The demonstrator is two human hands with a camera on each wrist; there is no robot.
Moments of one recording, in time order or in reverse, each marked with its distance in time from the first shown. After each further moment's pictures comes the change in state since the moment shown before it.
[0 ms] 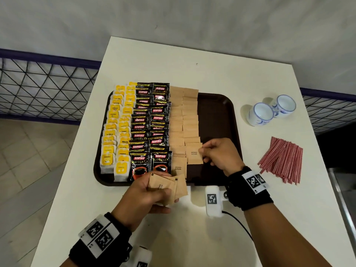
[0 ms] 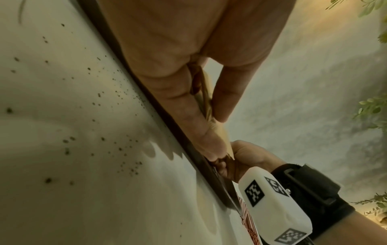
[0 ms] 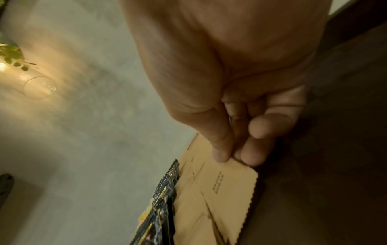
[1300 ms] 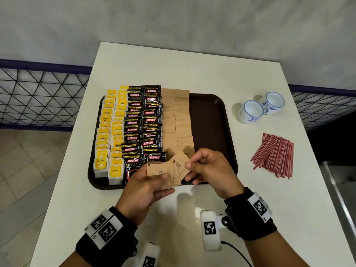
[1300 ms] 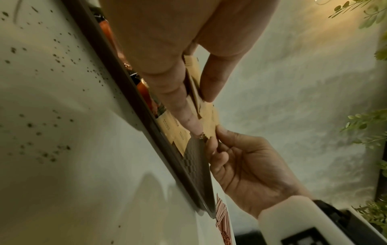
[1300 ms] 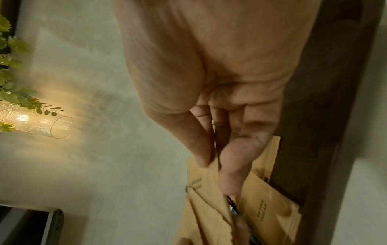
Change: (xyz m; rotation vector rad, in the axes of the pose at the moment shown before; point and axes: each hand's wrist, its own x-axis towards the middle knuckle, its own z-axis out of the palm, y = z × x) left_hand 0.015 0.012 0.019 -0.241 0.121 0.032; right_hand -0.065 -0.006 0.008 0.437 -0.192 -0.007
